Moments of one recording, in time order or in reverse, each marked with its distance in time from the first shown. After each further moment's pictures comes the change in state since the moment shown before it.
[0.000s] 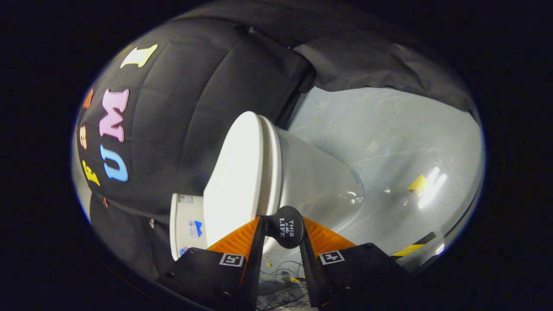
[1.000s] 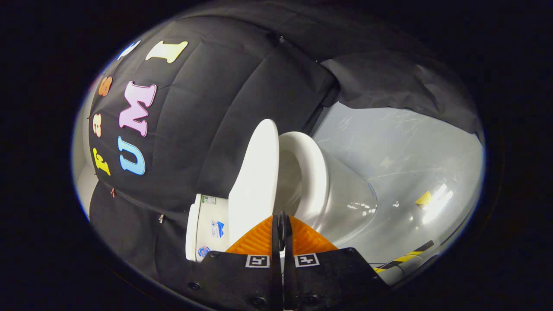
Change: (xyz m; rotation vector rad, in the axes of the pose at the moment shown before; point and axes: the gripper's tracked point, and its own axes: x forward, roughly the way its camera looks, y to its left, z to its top) arm -0.046 0.084 0.003 -0.183 -0.046 0.045
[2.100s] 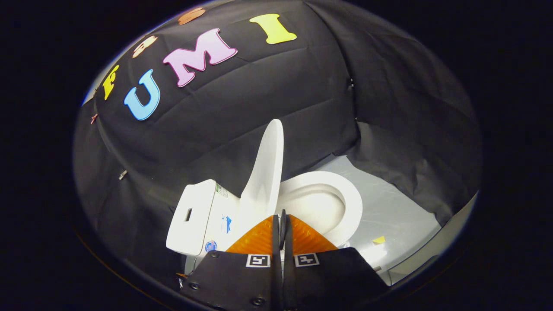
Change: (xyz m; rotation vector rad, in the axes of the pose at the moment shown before) arm -0.051 0.238 -0.025 -0.482 -0.145 -0.249
